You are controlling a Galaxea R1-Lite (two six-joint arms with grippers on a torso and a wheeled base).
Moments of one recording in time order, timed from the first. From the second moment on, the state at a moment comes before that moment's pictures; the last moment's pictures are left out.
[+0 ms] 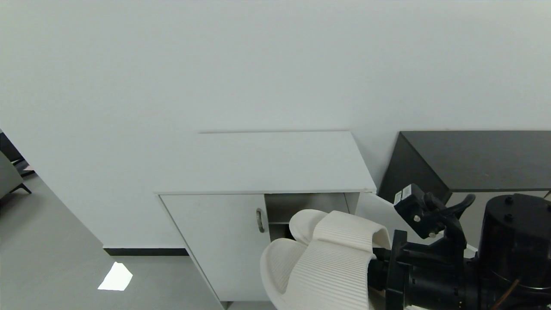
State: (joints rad) left arm 0.00 0.00 0.00 0.00 -0.04 -0.01; right arm 0.87 1.55 -0.48 -0.88 0.25 0.18
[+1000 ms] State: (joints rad) left arm 0.00 0.00 0.00 0.00 -0.04 -0.01; right arm 0.87 1.55 -0.47 -0.89 0.28 0.17
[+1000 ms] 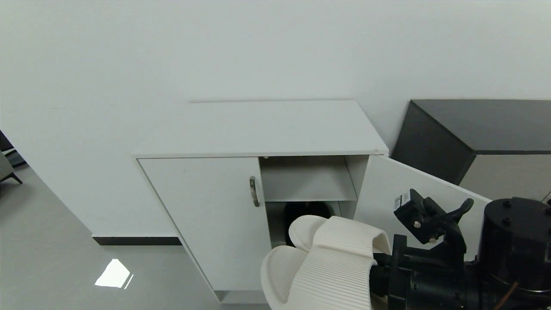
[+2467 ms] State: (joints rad) left arm 0.00 0.00 0.00 0.00 -0.04 -0.01; right arm 0.87 1.55 -0.44 -0.92 0.29 0.17
